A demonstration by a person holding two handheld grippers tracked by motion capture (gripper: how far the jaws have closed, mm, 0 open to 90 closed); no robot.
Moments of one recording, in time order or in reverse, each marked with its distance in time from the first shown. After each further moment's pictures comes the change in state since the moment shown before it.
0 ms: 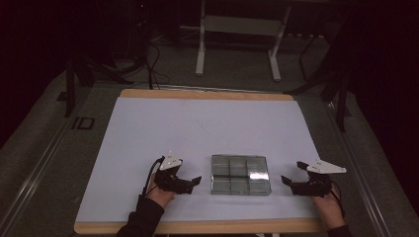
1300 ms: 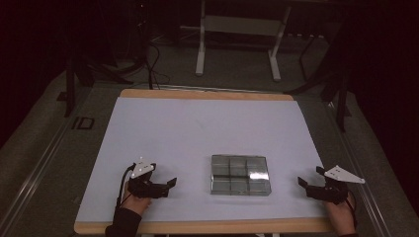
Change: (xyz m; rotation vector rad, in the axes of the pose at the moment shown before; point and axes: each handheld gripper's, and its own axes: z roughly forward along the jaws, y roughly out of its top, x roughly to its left) left arm 0.030 -0.034 -0.054 -0.040 0.144 -0.074; right arm -0.028 -0.037 -0.024 -0.030 -0.165 0.079
